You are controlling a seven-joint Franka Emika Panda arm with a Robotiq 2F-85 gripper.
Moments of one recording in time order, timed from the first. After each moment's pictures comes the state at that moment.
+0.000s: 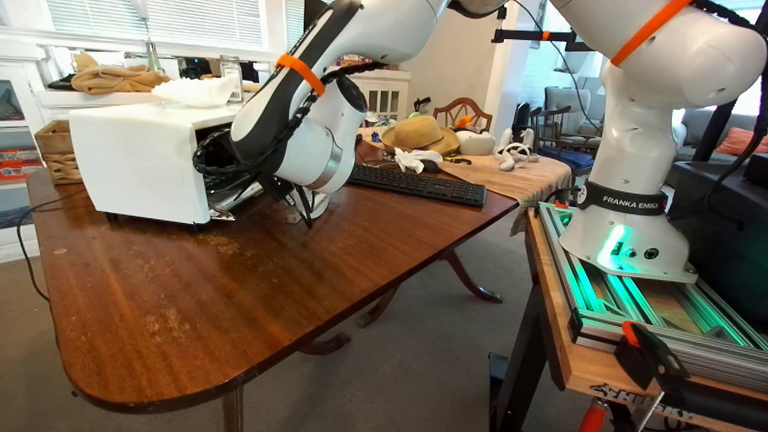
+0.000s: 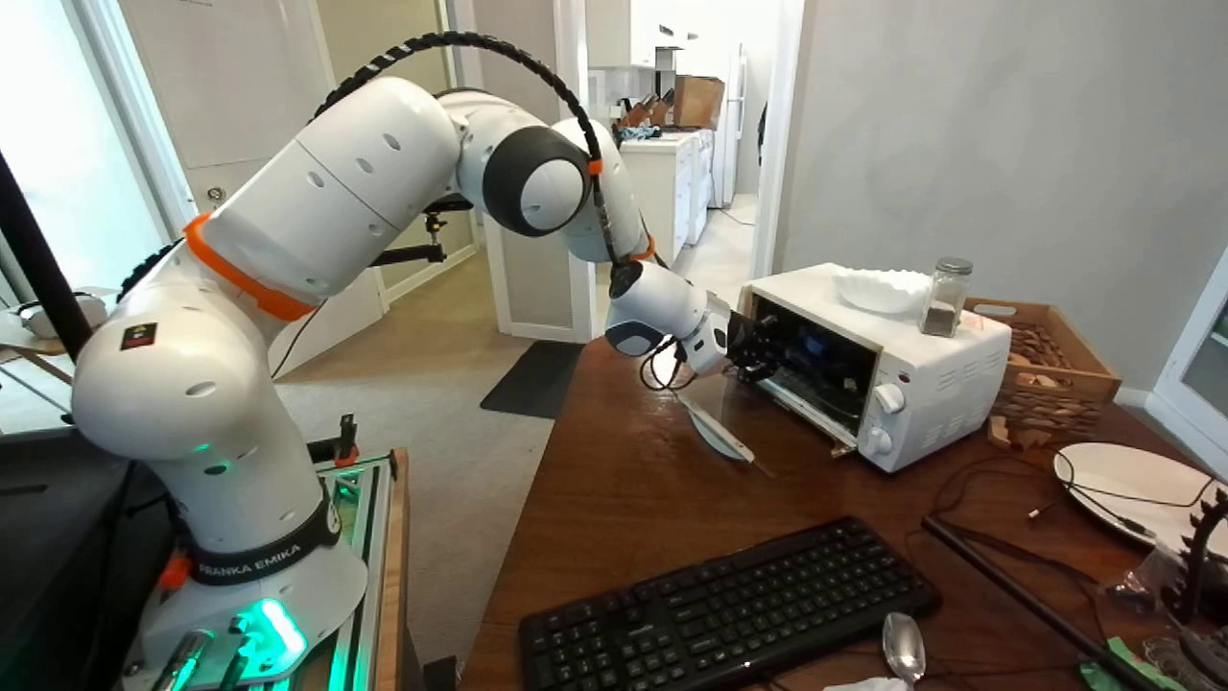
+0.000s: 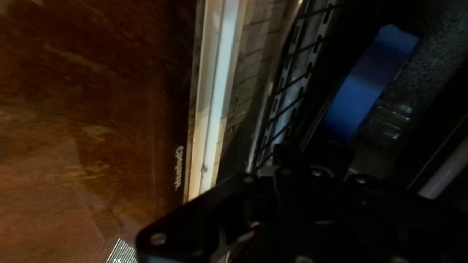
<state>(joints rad) 0.18 0.90 0.30 -1.77 0.87 3.95 0.59</state>
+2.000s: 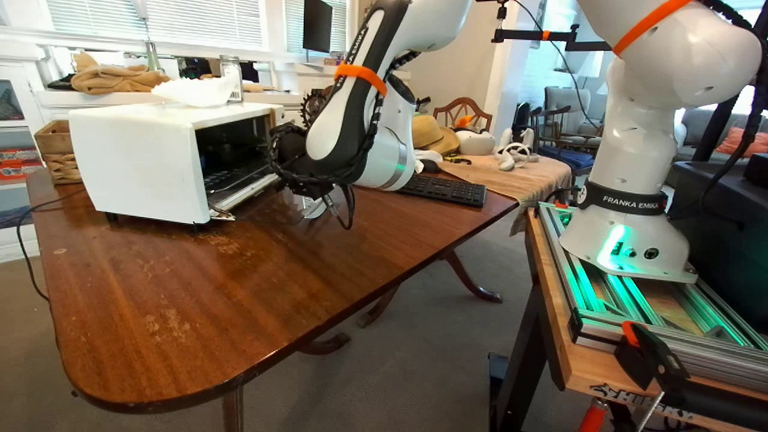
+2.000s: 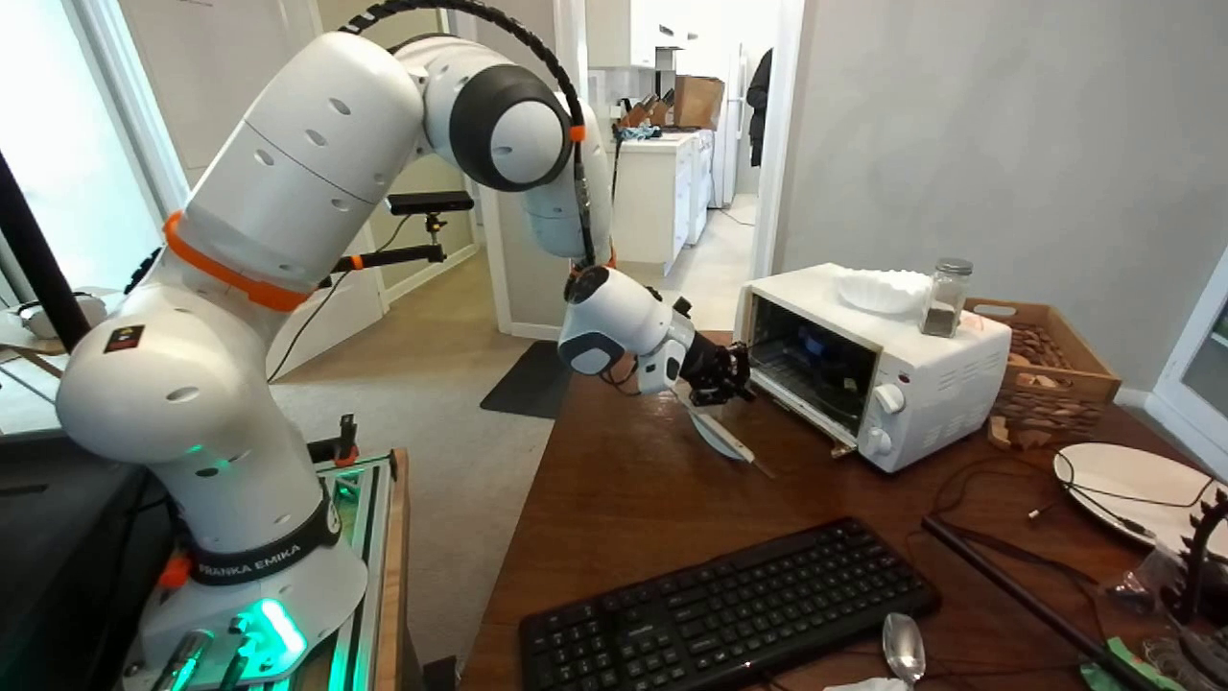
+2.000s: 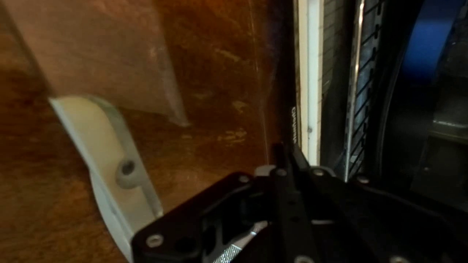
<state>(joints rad) 0.10 0.73 0.34 -2.16 0.77 3.94 1.06</state>
